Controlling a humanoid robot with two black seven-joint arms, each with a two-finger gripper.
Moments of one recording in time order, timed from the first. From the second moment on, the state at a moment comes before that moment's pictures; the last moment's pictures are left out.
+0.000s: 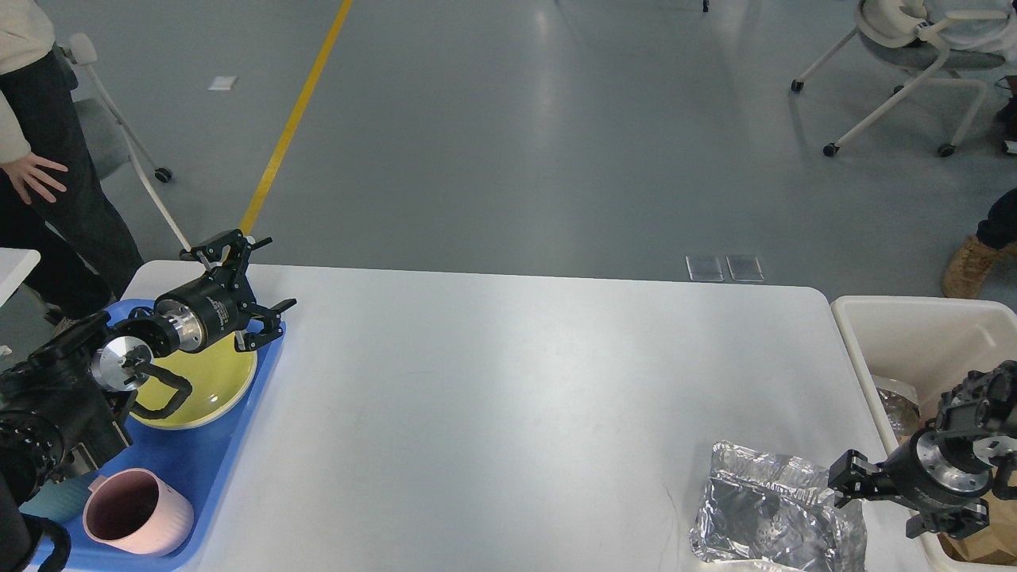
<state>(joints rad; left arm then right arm) -0.87 0.30 -0.30 -0.17 -0.23 -0.61 0.03 1.25 -0.44 -1.39 0.96 -0.02 0.44 0.11</state>
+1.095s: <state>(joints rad) -0.87 0.30 -0.30 -0.17 -0.23 -0.61 0.03 1.67 -0.44 -1.47 1.00 -0.04 0.96 0.11</state>
